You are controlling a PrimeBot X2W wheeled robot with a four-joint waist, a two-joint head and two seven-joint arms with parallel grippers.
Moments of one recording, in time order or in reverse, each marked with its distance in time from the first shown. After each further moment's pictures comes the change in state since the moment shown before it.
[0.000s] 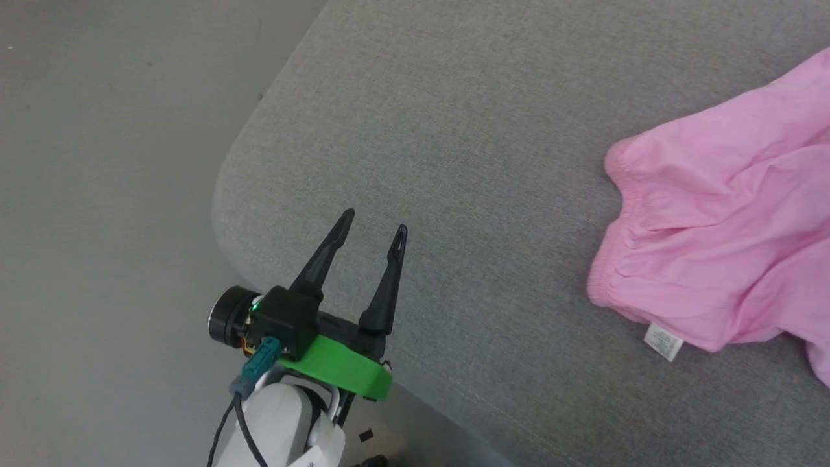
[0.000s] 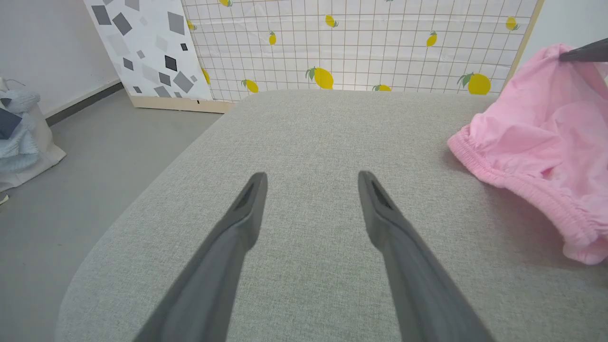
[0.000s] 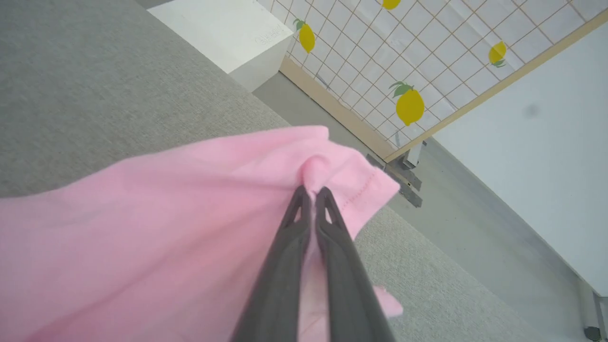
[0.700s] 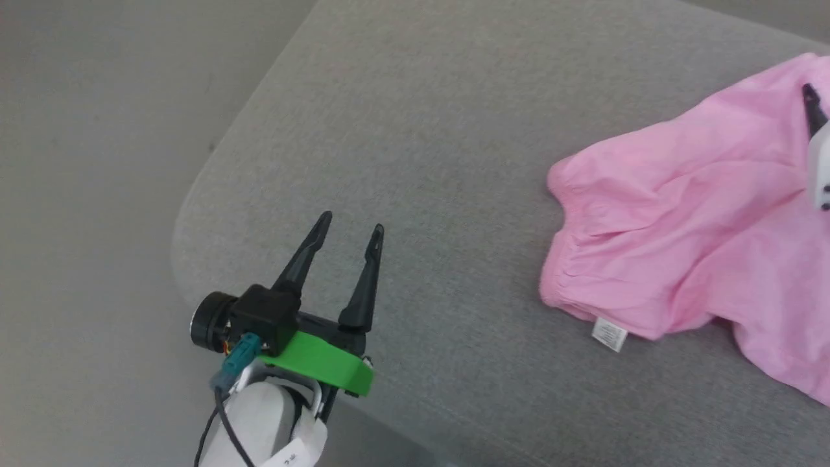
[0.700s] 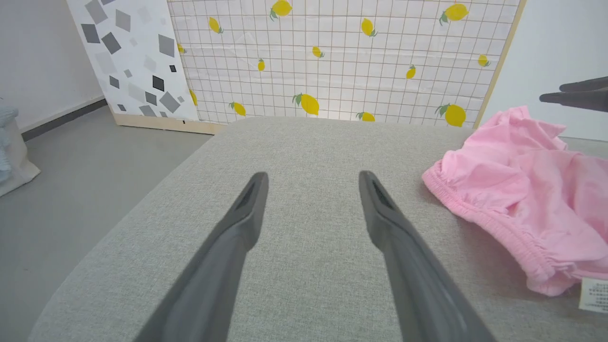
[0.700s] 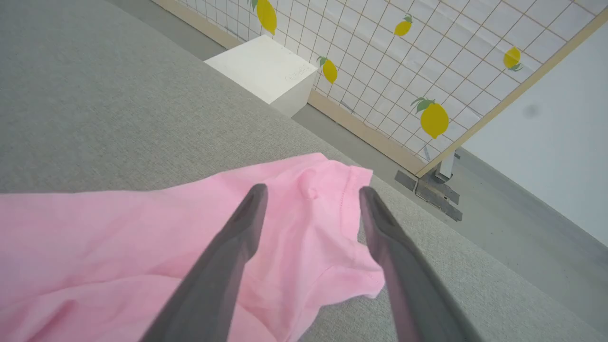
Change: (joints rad) left arm 0.000 0.010 0.041 0.028 -0.018 -0.003 0.000; right arm 0.023 0.060 0.101 0.191 0.194 0.000 -0.251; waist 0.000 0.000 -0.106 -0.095
